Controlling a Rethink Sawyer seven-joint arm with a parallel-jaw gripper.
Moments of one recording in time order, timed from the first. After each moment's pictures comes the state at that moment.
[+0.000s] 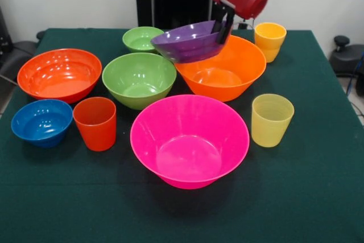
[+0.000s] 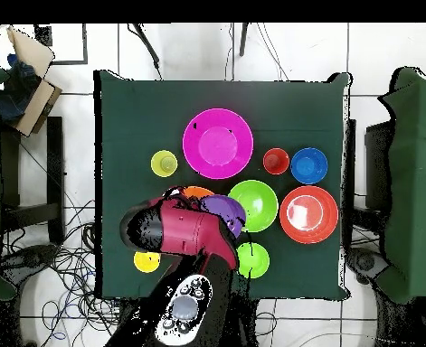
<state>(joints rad) 0.20 -0.62 -0.39 1.76 0.11 0.35 2.41</state>
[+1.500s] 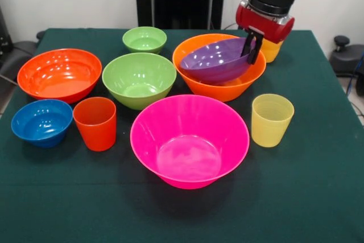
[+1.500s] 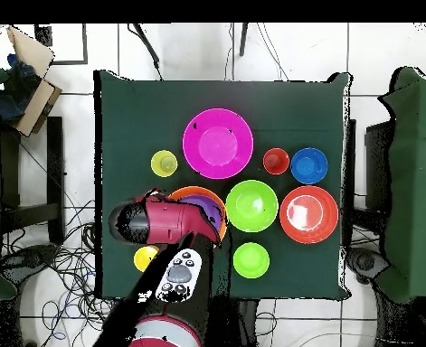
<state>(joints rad) 0.18 -0.56 -0.24 1.75 0.10 0.35 2.41</state>
